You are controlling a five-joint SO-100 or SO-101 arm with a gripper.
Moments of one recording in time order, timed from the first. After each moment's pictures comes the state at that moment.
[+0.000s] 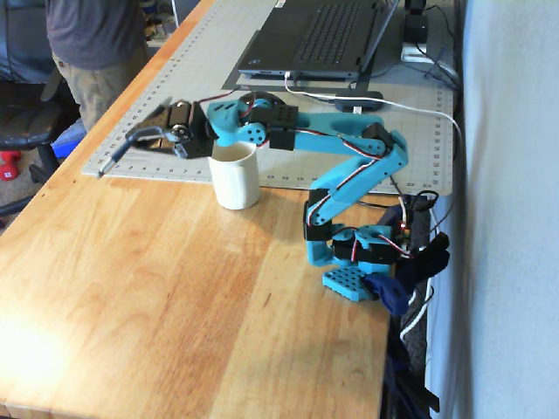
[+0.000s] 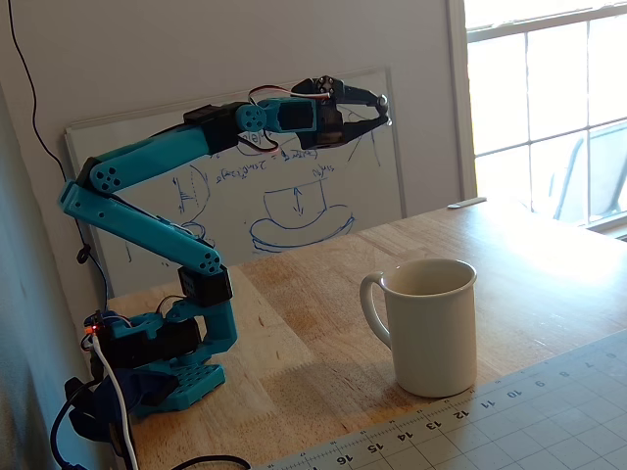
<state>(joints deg) -1.2 141.4 133.9 11.4 -28.0</state>
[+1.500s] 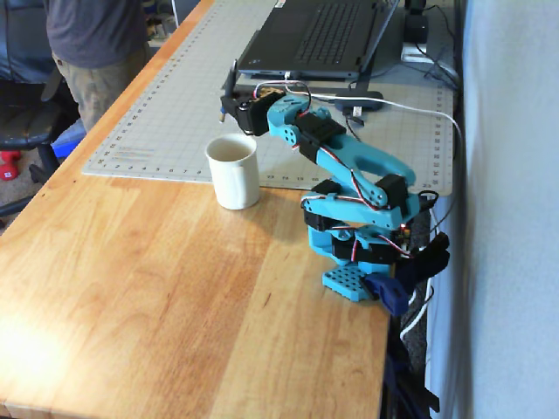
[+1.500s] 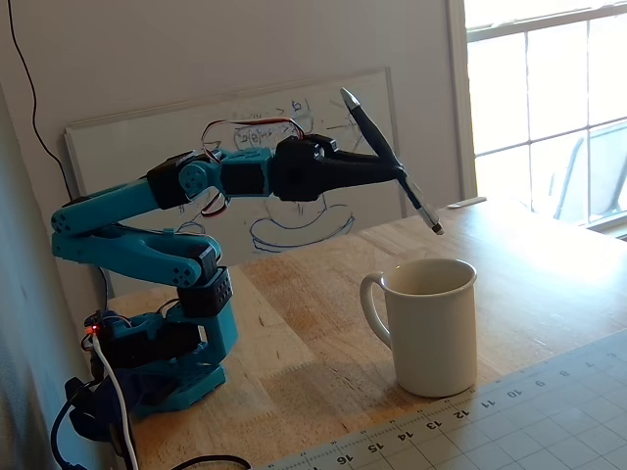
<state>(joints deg) 38.3 165.5 158.3 11.4 -98.2</state>
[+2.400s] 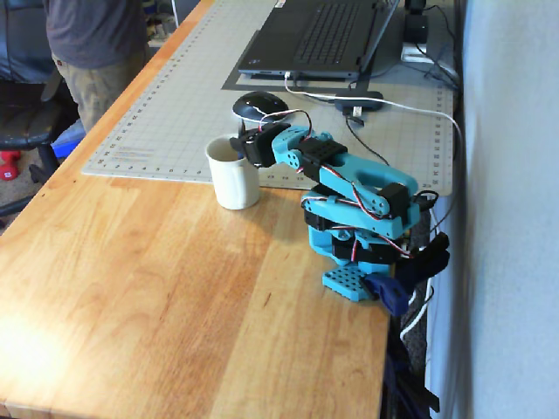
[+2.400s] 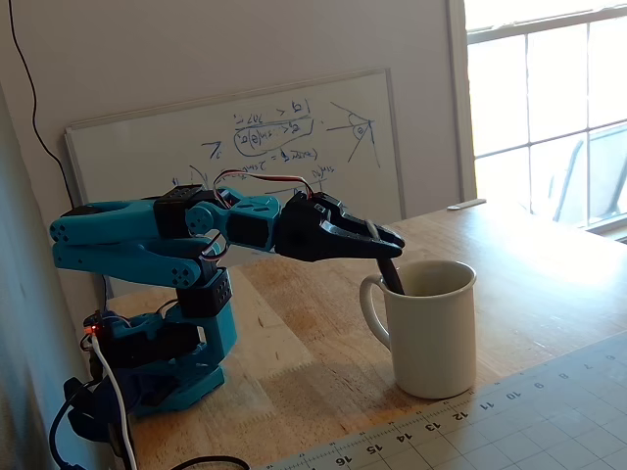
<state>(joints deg) 38.8 169.8 172.9 11.4 -98.2</state>
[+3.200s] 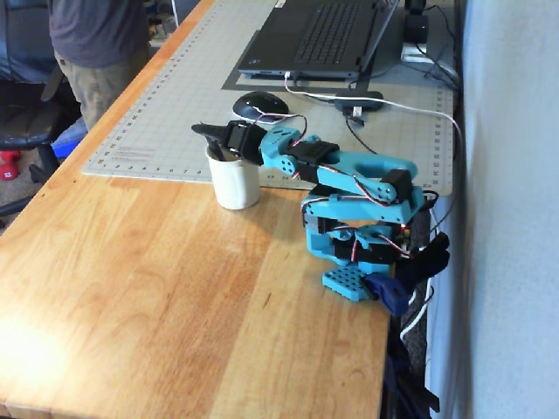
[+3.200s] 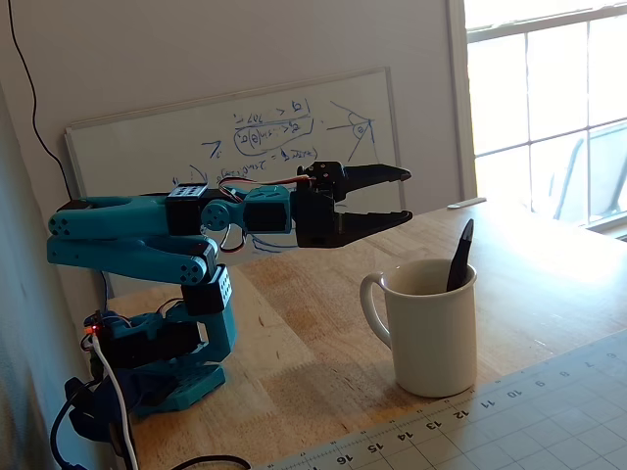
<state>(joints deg) 27.2 163.5 172.8 -3.8 -44.9</state>
